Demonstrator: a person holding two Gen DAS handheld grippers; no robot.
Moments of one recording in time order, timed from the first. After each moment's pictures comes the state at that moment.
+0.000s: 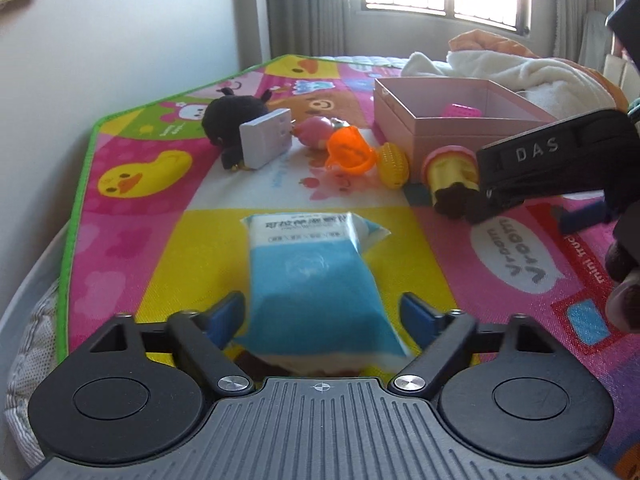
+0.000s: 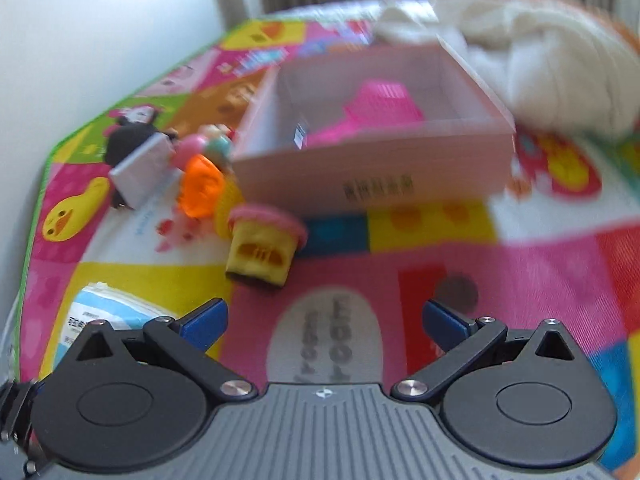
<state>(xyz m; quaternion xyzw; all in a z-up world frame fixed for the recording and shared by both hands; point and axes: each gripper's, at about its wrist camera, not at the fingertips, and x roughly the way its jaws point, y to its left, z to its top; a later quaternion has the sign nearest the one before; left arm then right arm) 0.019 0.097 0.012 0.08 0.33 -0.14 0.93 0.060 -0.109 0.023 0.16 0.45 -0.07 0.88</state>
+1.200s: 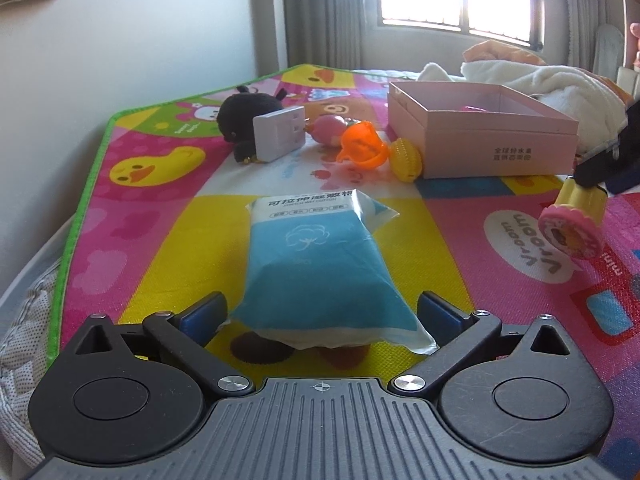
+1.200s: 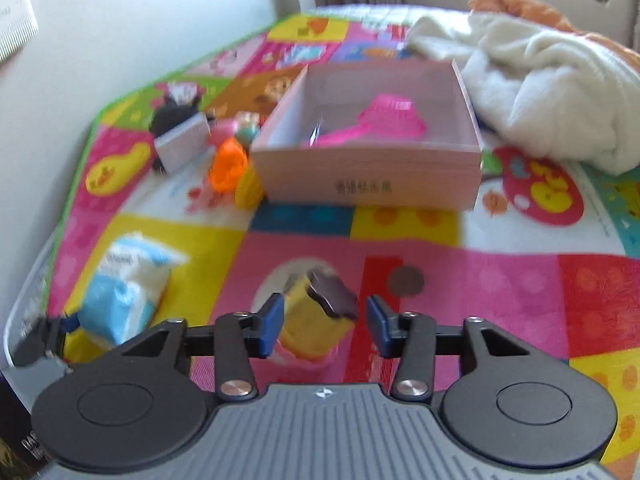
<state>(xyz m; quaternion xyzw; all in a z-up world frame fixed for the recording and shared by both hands) 0.009 0.094 -0.009 0.07 0.30 -0.11 0.94 0.010 -0.138 0.077 0.10 0.42 0.01 0.90</state>
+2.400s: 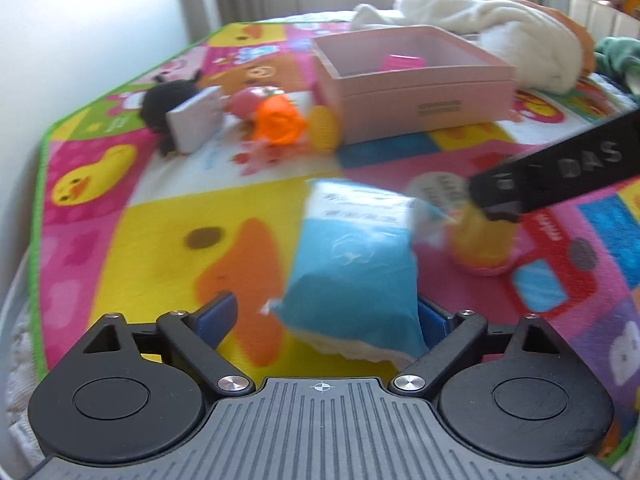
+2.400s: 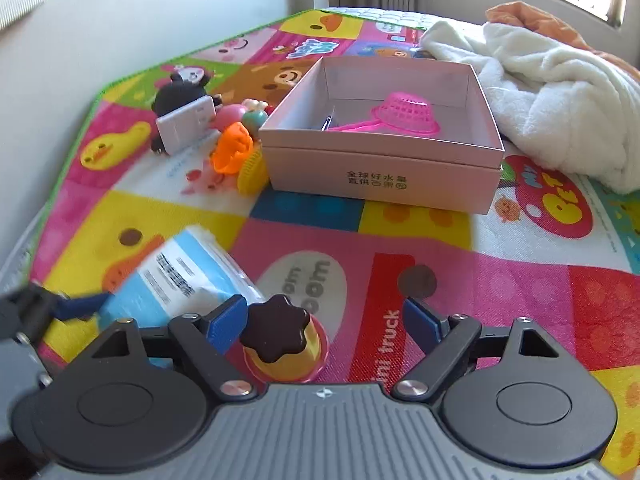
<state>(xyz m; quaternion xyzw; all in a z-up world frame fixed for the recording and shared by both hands) 0.013 0.057 0.018 0.14 0.39 -0.17 0.89 0.018 -0.114 0.055 0.03 0.44 0.00 0.90</state>
